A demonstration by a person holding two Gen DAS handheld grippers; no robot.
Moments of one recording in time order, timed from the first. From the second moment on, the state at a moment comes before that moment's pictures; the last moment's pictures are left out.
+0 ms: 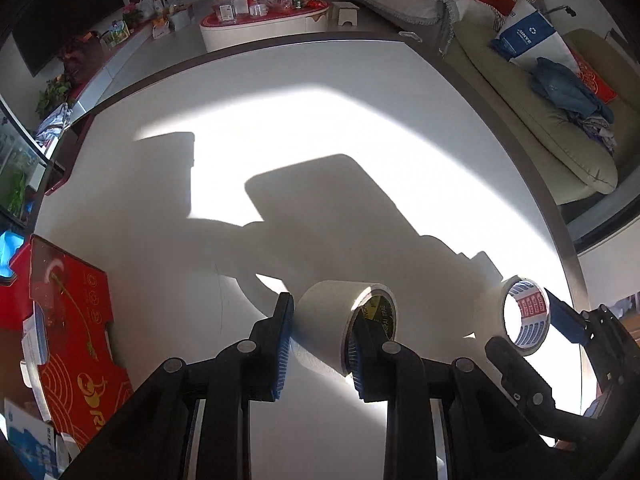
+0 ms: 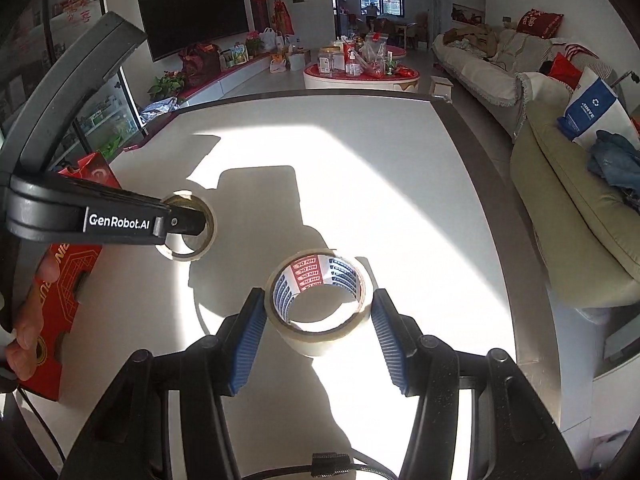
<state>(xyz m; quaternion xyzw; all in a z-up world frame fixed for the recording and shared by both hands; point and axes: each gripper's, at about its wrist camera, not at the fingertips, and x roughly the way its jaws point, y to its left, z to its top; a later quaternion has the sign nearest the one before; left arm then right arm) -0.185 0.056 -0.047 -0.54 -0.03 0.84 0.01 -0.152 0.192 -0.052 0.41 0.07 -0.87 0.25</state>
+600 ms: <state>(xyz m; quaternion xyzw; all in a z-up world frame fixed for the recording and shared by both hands) -0.113 0.053 -0.053 -0.52 -0.04 0.85 0.03 -0.085 0.221 -0.038 0.42 0.02 -0.88 0.23</state>
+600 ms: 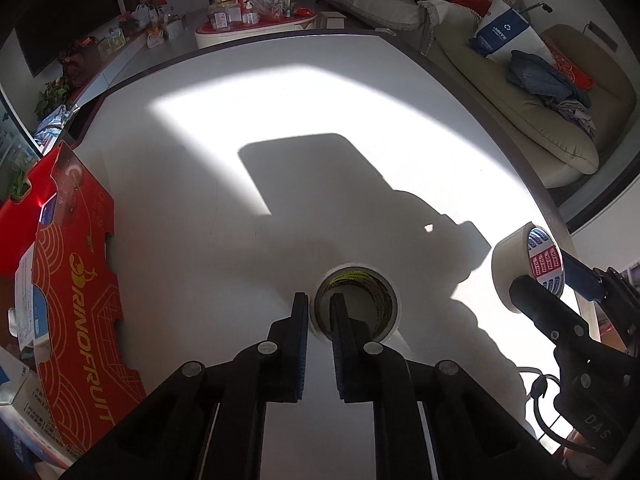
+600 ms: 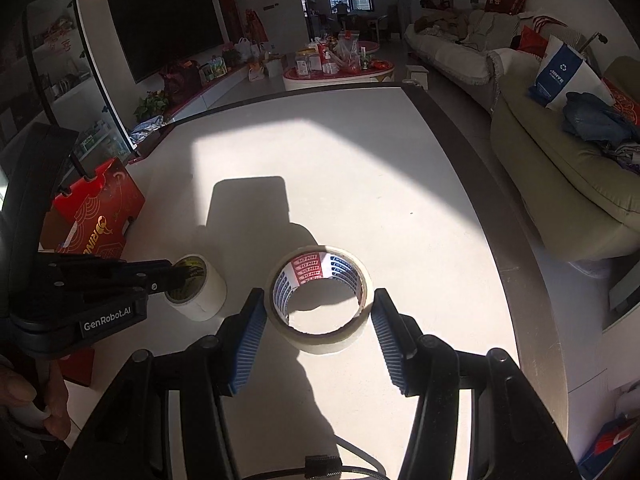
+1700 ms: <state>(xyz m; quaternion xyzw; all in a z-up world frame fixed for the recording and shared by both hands) -0.097 0.070 -0.065 -0.52 -0.01 0.86 0.02 -0.056 0.199 -0.028 0.41 0.00 -0.87 0.27</state>
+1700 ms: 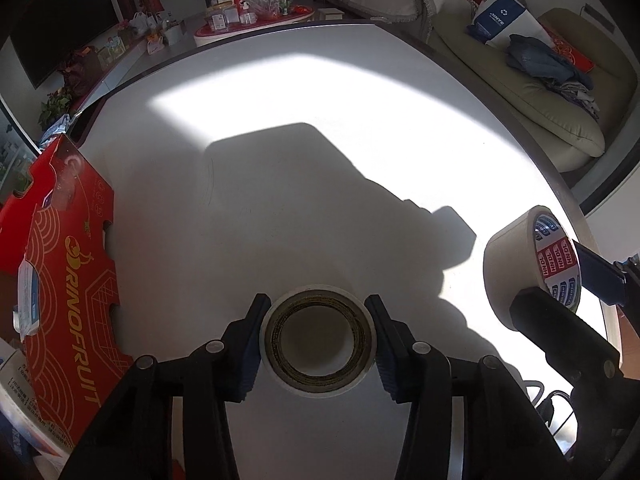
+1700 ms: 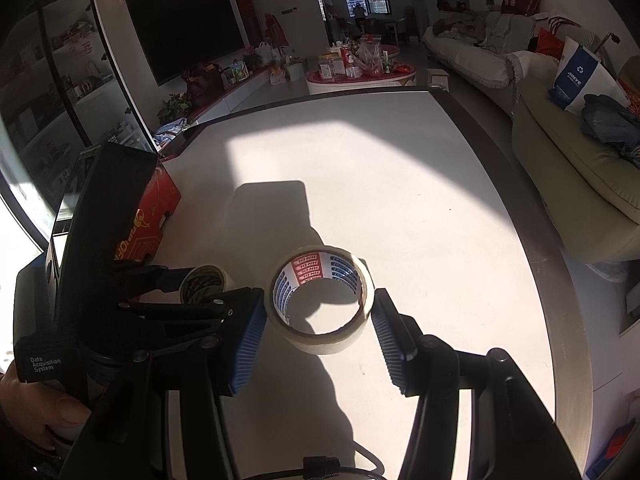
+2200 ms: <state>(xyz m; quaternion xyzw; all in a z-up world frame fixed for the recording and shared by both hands) -0.044 0.053 0.016 -0.44 0.01 0.90 0.00 -0.002 0.194 0.043 0.36 0.01 -0.89 0.27</state>
